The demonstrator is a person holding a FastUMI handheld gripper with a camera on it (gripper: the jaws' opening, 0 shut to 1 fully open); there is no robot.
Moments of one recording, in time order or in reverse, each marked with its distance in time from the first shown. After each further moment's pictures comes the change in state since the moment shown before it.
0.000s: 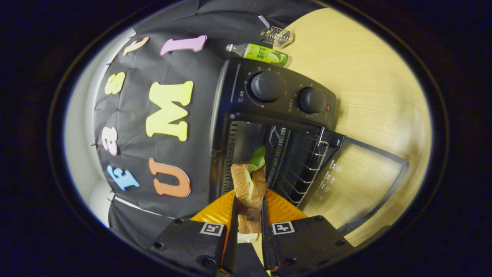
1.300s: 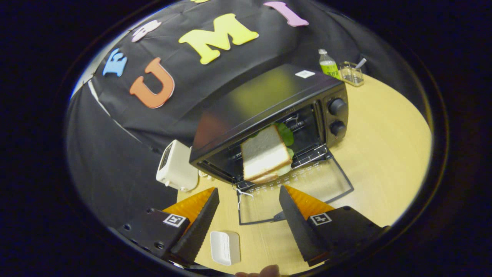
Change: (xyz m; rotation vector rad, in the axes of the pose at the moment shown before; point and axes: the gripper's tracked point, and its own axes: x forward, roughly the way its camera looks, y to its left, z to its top) arm -0.105 0.026 -0.070 -0.834 0.274 -0.302
